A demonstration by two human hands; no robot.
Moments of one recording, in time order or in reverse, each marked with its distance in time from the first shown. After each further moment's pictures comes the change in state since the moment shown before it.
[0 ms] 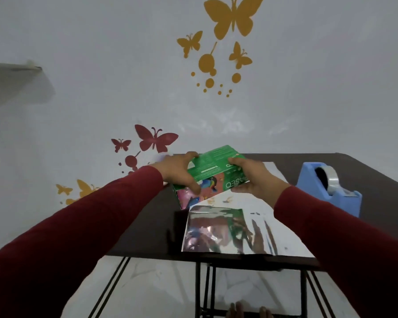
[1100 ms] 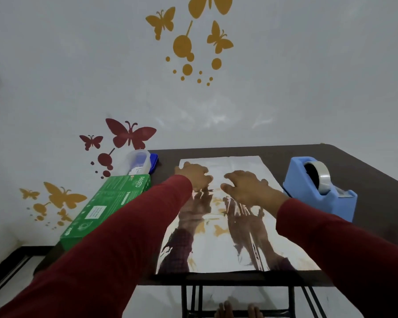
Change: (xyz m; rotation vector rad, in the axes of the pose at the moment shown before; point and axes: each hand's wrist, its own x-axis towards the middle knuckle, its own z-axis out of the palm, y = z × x) left_hand 0.138 0.031 0.096 0.193 -0.080 -0.124; right_hand 0.041 0.033 -0.047 -1.400 -0.081 -0.217
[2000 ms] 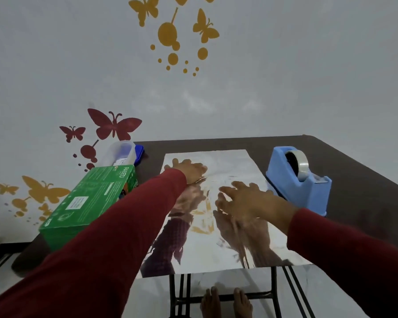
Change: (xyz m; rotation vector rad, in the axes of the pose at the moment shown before) left_hand 0.002 0.012 0.020 -0.011 -0.083 0.010; right_hand -0.063 0.015 0.014 -0.115 -0.165 0.079
